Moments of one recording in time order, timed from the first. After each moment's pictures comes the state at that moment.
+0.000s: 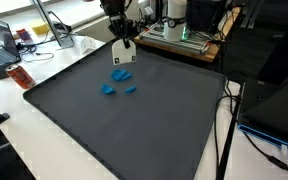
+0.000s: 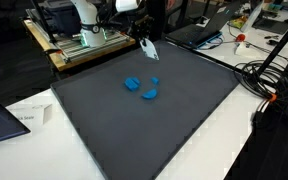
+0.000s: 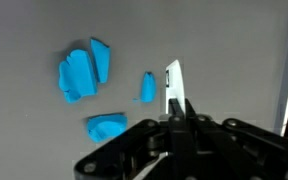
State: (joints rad) arm -0.01 0.00 -0.07 -2.33 0.40 2.32 -0.25
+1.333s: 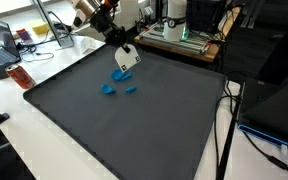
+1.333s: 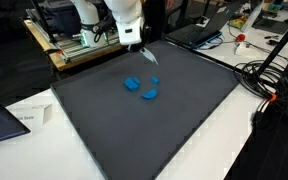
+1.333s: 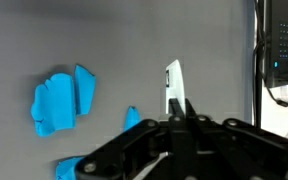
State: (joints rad) arm -0.15 0.29 -0.06 -2.01 0.49 1.88 -0.50
